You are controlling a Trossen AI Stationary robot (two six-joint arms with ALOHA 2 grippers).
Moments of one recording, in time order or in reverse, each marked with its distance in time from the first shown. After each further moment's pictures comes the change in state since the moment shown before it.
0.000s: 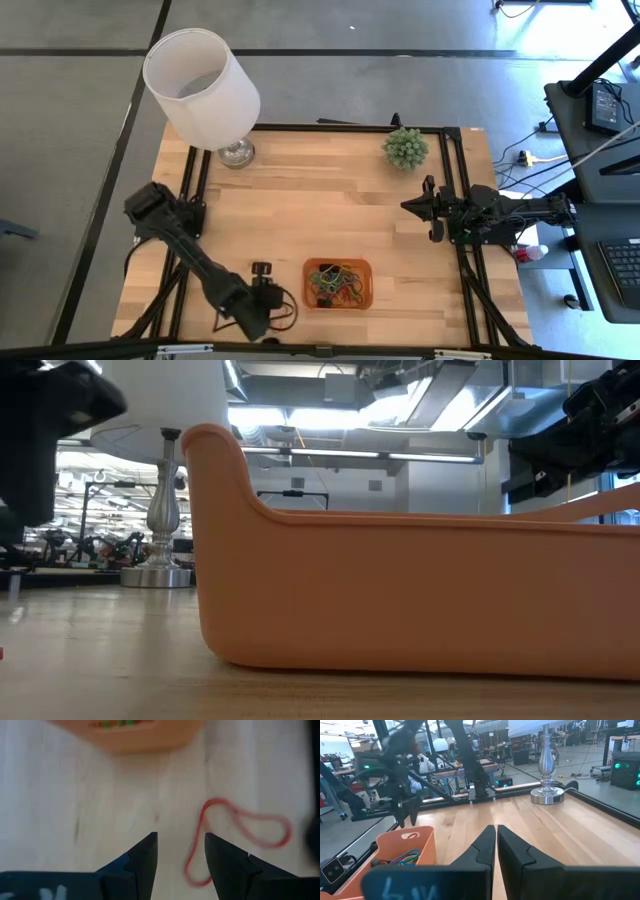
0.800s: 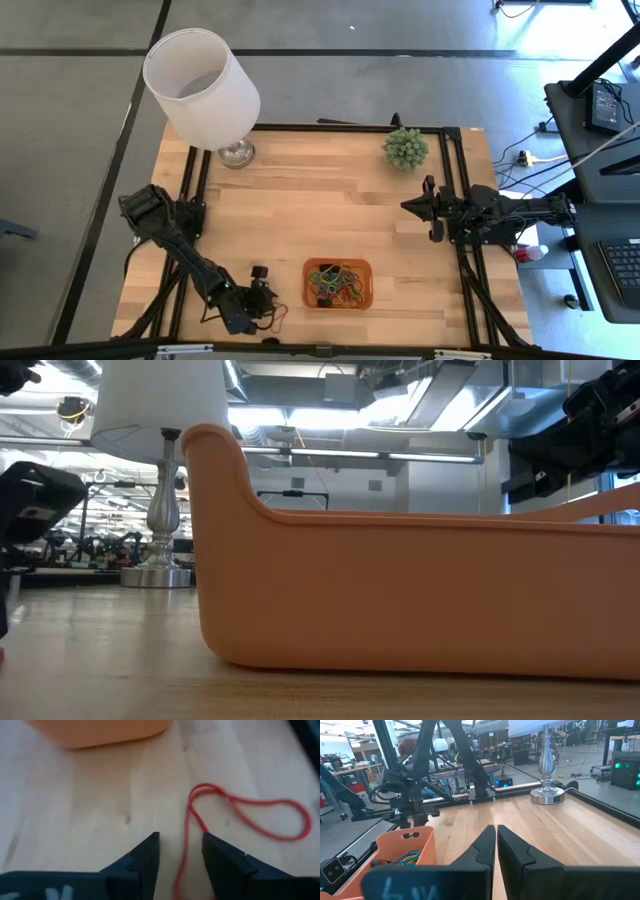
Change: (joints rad) left arm -0.084 -0.016 -0.444 0.734 -0.155 0.108; right arm 0.000 0.000 0.000 0.000 0.000 0.001
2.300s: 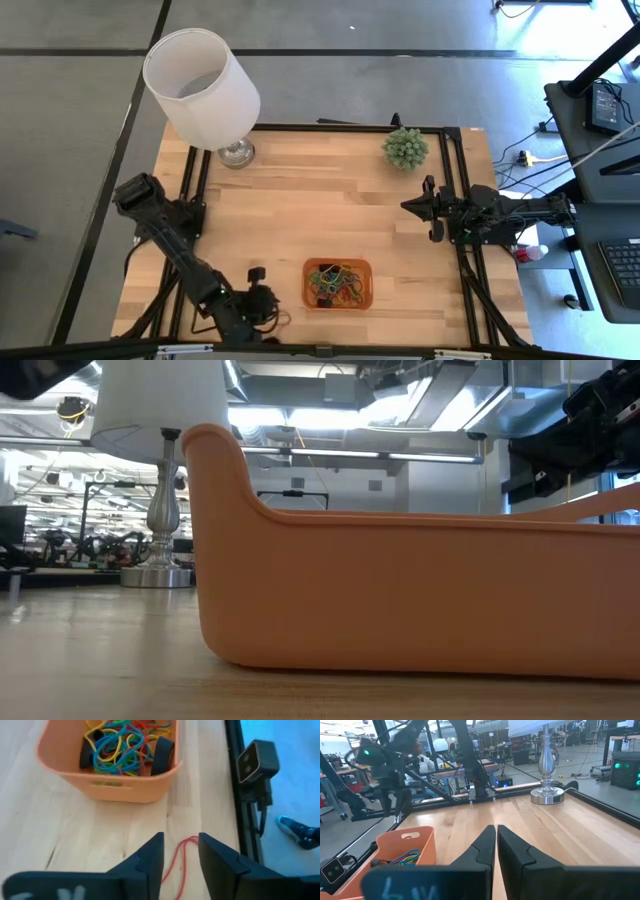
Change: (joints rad) left arm 0.003 -0.115 0.316 -0.420 -0.019 -0.201; right arm 0.000 0.000 0.000 0.000 0.000 -0.001
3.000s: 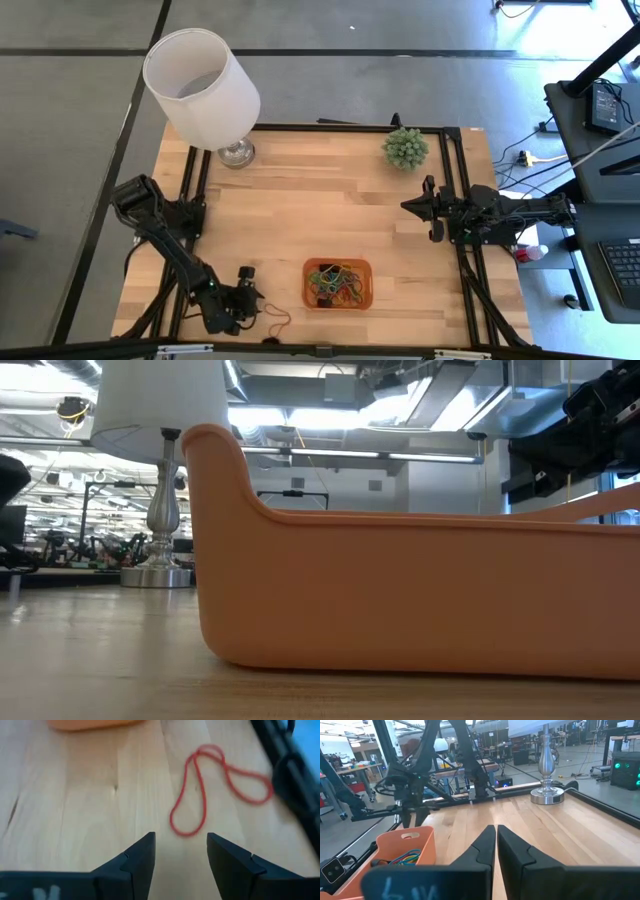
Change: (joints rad) left arm -0.103 0.000 -0.401 0.420 0.009 0.114; right arm 0.000 0.000 0.000 0.000 0.000 0.000
